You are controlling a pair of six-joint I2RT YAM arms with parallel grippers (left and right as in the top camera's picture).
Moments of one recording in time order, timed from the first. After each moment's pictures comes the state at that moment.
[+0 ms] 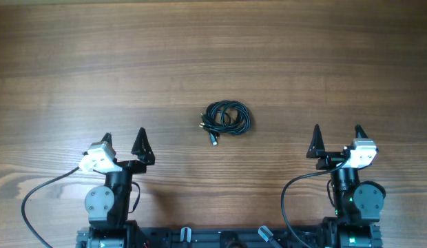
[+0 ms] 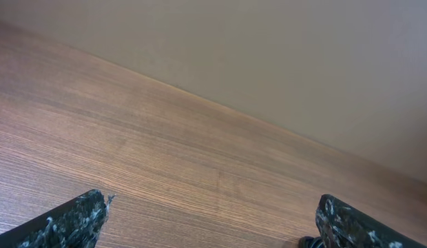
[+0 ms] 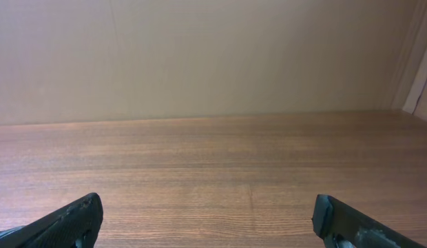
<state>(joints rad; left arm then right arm) 0.02 0.01 0.01 -0.07 0.02 -0.39 -0.05 0.02 0.01 0.00 -0.04 0.04</state>
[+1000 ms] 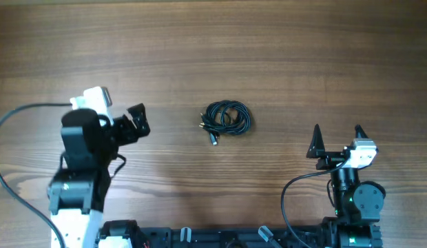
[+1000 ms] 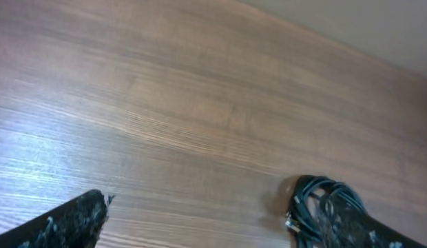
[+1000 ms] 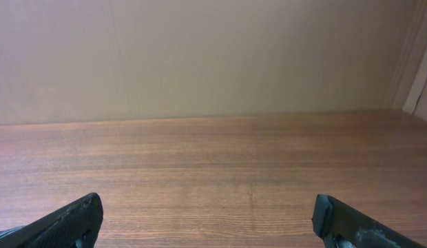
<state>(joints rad) 0.02 0.84 0.78 -0.59 0.08 -0.31 -0.05 0.02 0.01 0.00 -0.04 0.04</state>
